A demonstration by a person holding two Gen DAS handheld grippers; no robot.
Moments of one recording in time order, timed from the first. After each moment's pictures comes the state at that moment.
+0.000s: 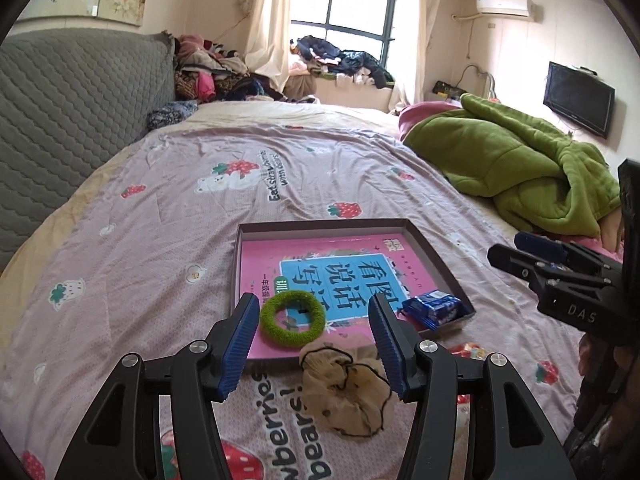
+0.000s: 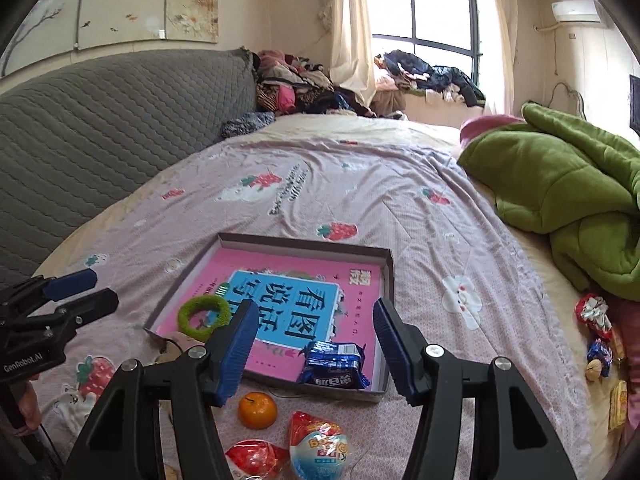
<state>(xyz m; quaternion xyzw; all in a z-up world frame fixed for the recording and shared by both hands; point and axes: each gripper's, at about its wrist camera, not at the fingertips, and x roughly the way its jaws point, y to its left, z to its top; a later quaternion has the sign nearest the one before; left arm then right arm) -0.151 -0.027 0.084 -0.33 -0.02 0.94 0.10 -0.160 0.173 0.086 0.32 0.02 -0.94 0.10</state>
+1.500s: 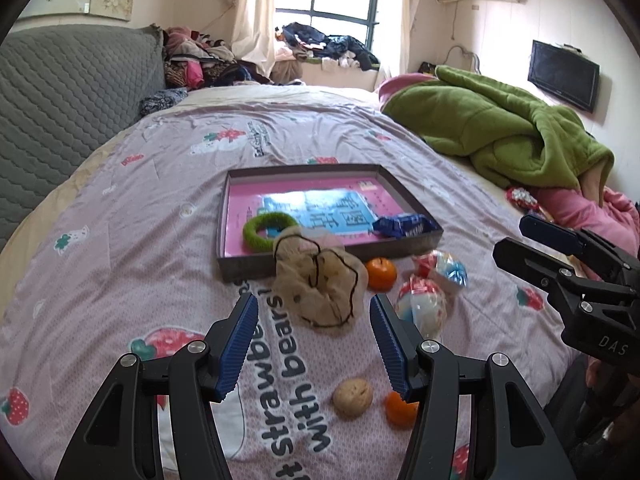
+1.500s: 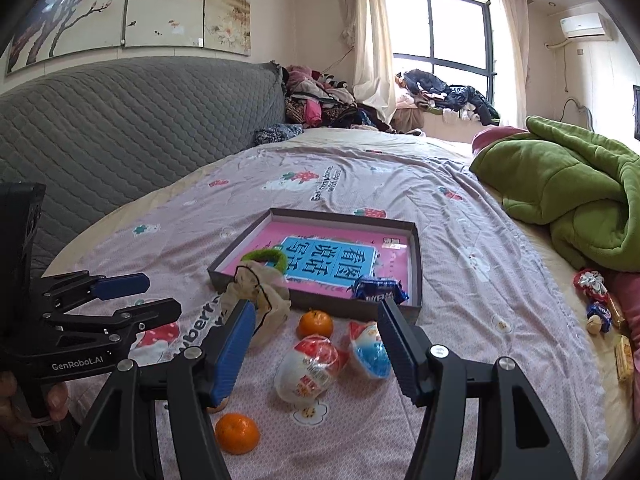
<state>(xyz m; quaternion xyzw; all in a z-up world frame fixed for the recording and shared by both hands) -0.058 -0.015 0.046 -0.35 0.00 0.93 0.12 -0.033 0.153 0.066 0.29 0.03 -0.95 0.13</state>
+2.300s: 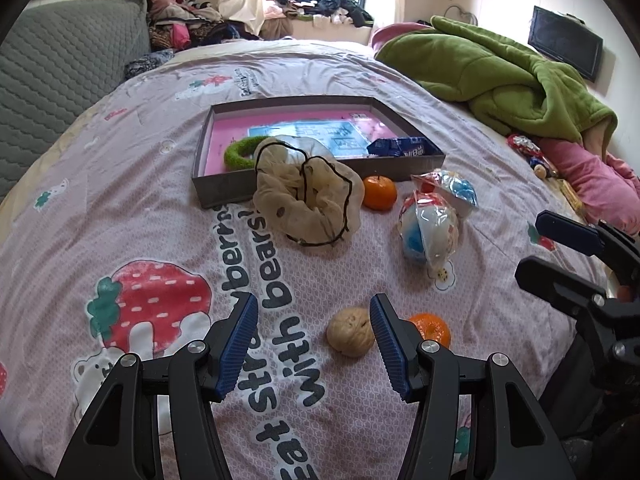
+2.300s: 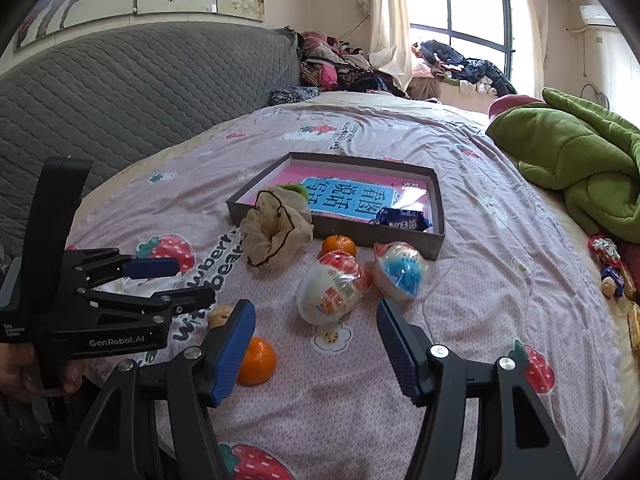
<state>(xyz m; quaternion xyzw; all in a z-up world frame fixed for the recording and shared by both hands) -0.051 -0.004 -0.009 -0.42 0.02 0.90 0.14 -0.002 0.147 0.020 0.35 0.04 -0.92 0.16</state>
